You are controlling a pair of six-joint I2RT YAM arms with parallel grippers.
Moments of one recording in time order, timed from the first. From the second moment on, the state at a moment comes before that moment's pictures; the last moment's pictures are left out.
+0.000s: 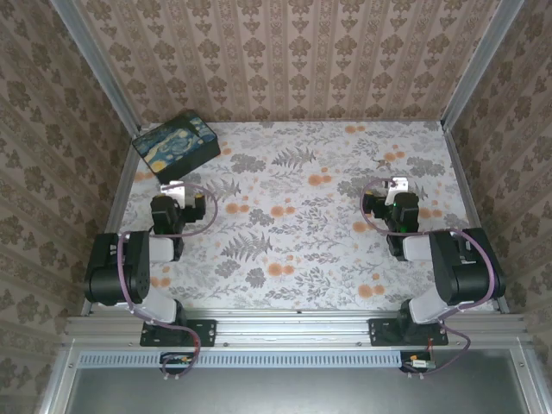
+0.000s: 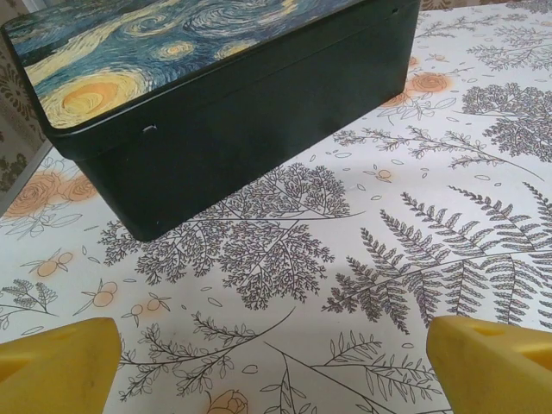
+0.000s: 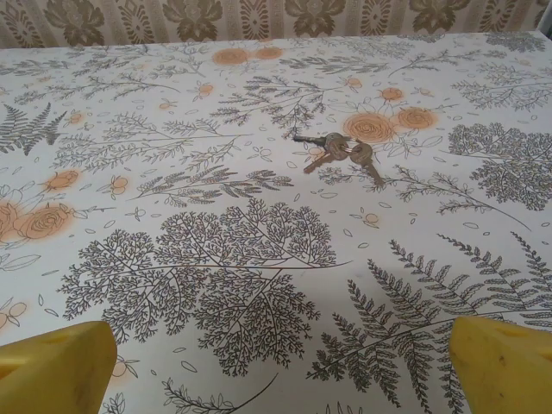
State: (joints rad) left arm -0.01 1.54 0.39 0.77 0.00 0.09; right arm 0.01 1.54 0.39 0.77 0.07 0.04
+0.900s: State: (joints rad) left arm -0.01 1.54 0.39 0.77 0.00 0.10; right arm 0.01 1.54 0.39 0.77 0.07 0.04
